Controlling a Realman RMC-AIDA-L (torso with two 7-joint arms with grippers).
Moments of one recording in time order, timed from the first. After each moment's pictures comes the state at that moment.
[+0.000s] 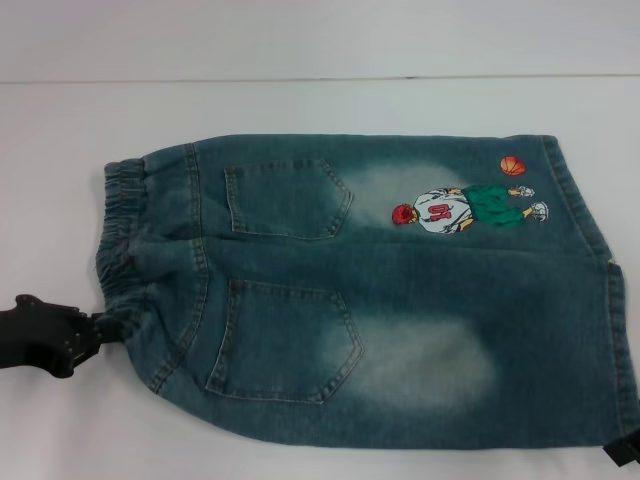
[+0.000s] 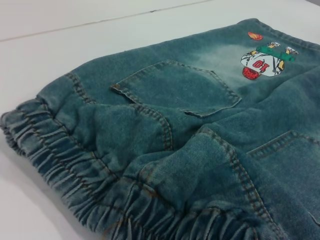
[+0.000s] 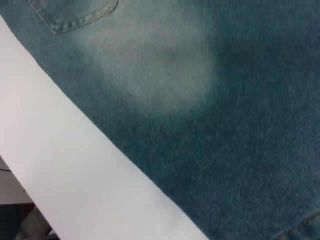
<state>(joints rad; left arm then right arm) -0.39 -2.15 0.50 0.96 2.42 1.51 -1.50 0.50 2.08 -0.80 -1.16 -2.78 -1.91 2.09</state>
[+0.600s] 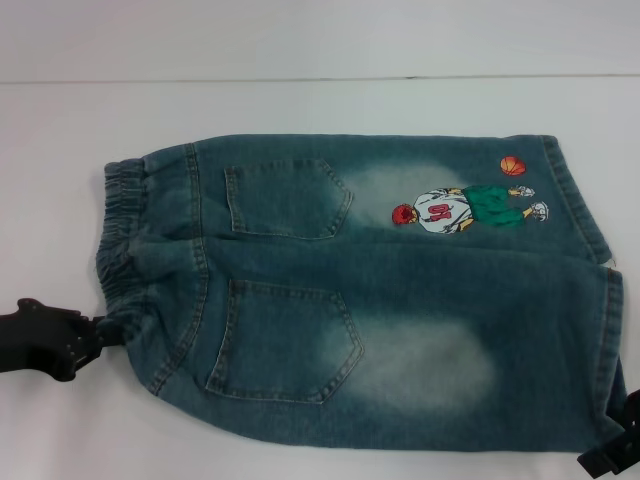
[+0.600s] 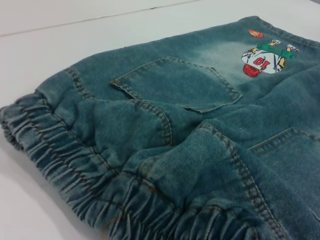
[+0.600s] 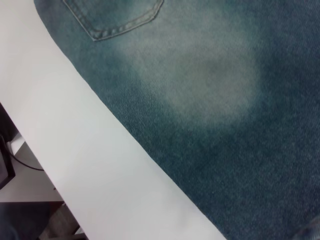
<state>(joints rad) -0.38 -2.15 0.50 0.94 2.42 1.50 -1.49 0.53 2.08 -0.82 -1.08 -2.73 -1.91 2.08</state>
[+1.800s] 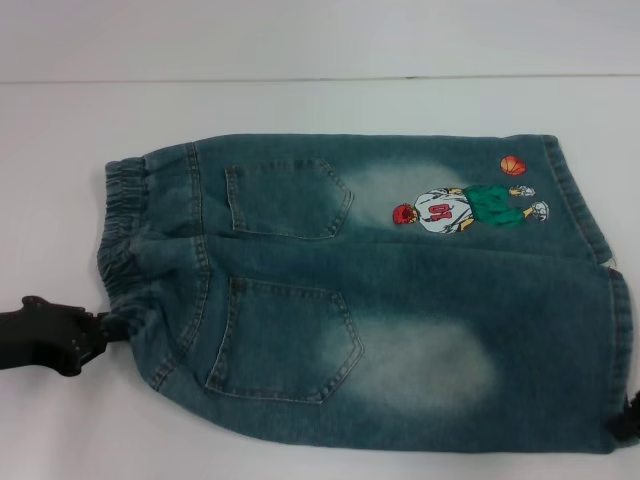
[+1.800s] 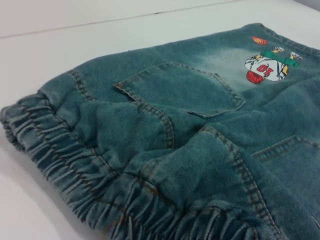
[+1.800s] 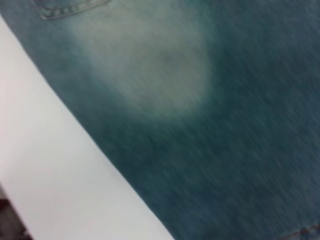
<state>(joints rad) -0.39 -2.15 0.49 0.91 2.41 1.48 -1.50 0.47 2.09 -0.87 -1.14 -2.73 -1.81 2.01</state>
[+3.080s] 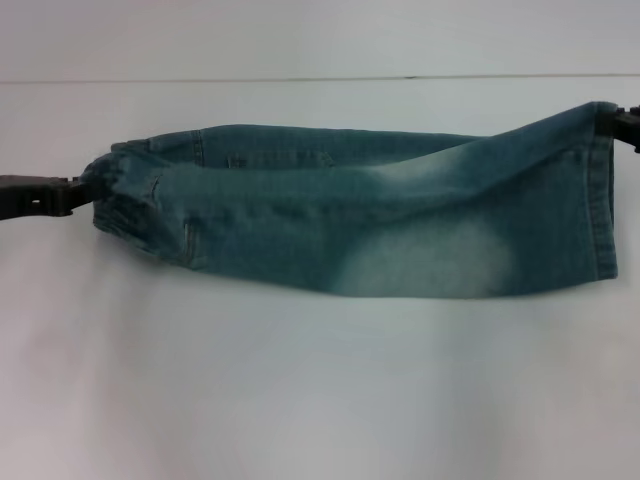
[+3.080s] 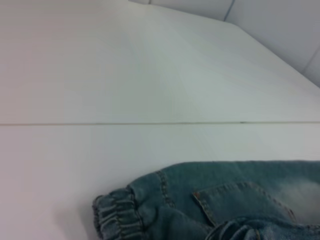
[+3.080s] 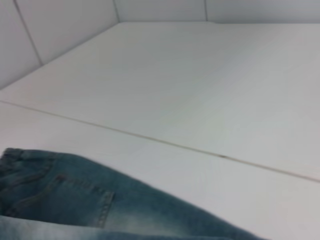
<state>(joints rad) -0.55 -2.12 0.44 0.98 2.36 1.38 -1.95 0.53 2.08 -0.59 -1.13 -2.29 -1.37 1.96</state>
